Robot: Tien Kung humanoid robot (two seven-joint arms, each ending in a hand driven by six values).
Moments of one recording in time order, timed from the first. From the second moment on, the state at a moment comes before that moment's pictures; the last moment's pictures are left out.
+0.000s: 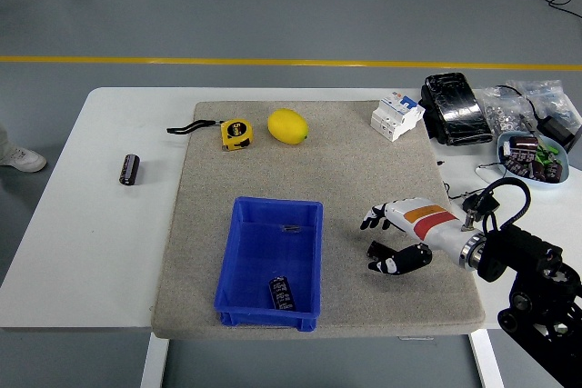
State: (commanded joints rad) left arm -0.13 0.12 -0.42 -0.28 0.63 0.30 0.17; right arm 0.39 -0.34 0.85 1.33 -2.07 0.07 0.02
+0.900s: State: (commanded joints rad) left arm -0.13 0.11 -0.43 -0.28 0.64 0.30 0.18; right arm 0.36 -0.33 0.86 1.26 -2.08 0.04 0.03
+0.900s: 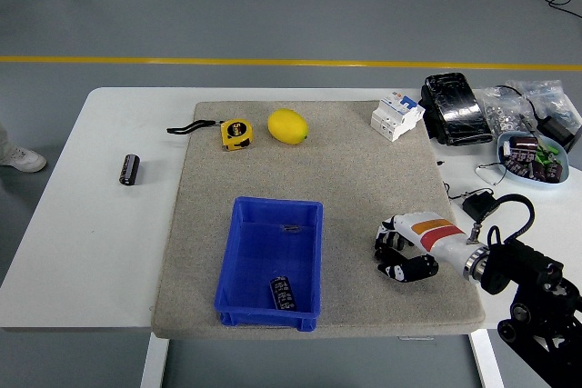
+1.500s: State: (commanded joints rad) left arm -0.12 0.12 -0.44 -0.29 0.66 0.29 0.19; right arm 0.37 -0.32 0.86 1.27 -2.06 0.03 0.04
